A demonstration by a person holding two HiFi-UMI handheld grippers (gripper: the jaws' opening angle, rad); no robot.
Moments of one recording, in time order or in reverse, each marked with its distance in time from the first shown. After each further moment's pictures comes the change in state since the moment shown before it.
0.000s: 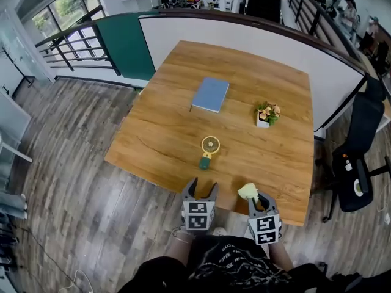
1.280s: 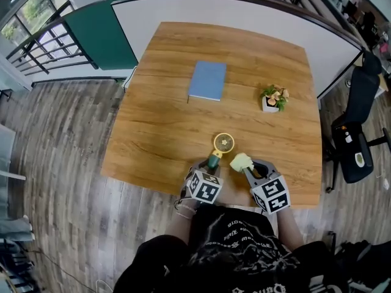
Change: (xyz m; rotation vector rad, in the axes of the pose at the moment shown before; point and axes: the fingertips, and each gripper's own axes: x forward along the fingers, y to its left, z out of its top) left arm 0.108 0.065 -0.019 0.358 0.329 -0.246; right arm 0.124 0.030 0.080 0.021 0.042 0.160
